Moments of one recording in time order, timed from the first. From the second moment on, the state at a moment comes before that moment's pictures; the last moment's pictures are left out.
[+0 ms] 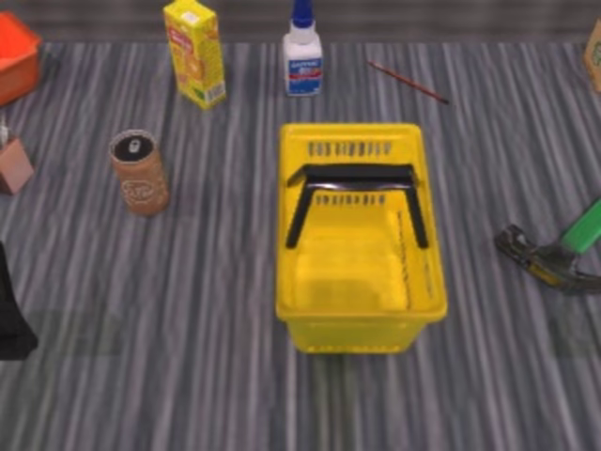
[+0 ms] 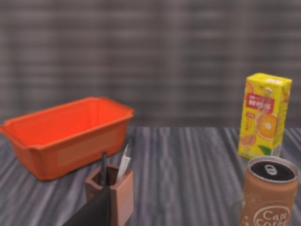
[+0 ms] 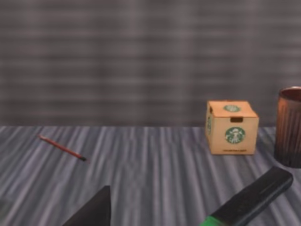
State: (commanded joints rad) left arm 0.00 0.00 0.00 0.00 0.00 0.00; right arm 0.00 0.00 0.00 0.00 0.00 0.00
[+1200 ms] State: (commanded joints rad) left arm -0.13 1.30 1.20 -0.76 0.04 0.34; right arm 0.00 0.00 0.00 0.00 0.00 0.00
